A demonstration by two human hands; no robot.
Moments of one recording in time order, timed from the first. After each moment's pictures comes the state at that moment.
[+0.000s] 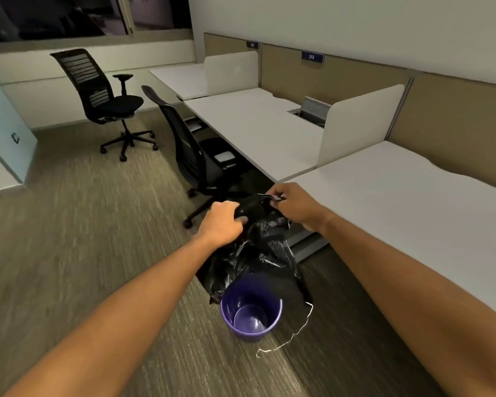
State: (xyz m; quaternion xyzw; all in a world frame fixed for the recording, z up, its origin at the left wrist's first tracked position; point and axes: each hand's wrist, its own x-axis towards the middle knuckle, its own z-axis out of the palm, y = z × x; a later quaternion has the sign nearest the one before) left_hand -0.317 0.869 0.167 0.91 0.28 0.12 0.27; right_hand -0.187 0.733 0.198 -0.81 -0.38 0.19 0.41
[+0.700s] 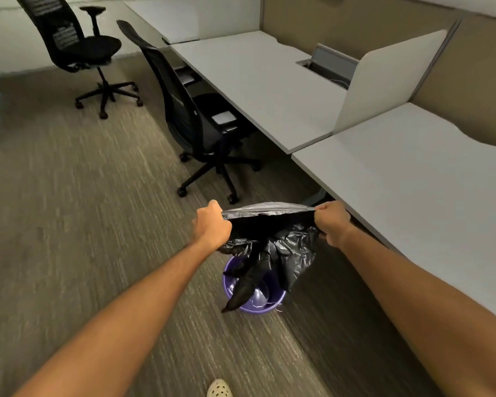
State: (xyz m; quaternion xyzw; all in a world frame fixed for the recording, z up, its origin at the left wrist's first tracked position) left_hand -0.300 0.955 0.066 0.85 0.43 0.09 0.30; right_hand -0.123 0.771 0.053 -0.87 0.01 0.22 0.45
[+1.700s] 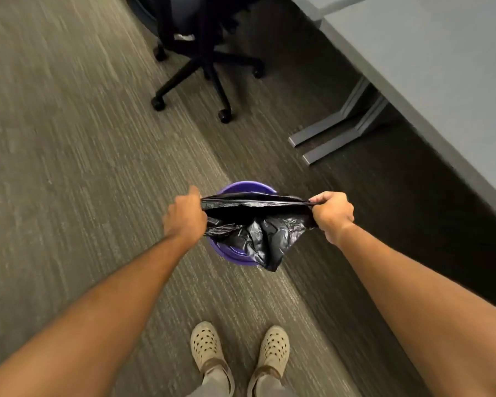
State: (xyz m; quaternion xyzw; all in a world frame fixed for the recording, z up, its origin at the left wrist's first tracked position) left_hand -0.274 0.975 -0.218 0.88 0.45 -0.04 0.18; right_hand -0.089 0.773 -0.219 -0.91 0.08 0.24 0.33
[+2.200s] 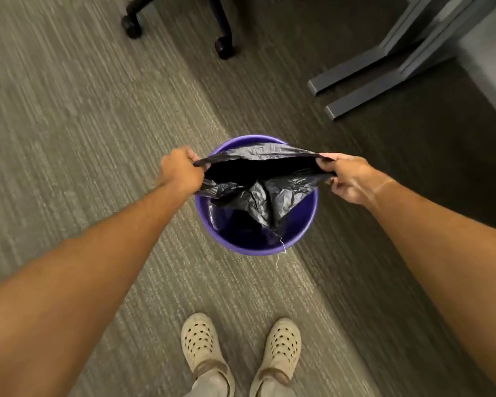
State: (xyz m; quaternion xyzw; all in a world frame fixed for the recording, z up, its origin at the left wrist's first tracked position) left_hand -0.223 1.043 -0.431 0.73 0.55 0.02 0.39; right_hand -0.025 0.818 -0.407 -0.75 0.17 0.42 0.48
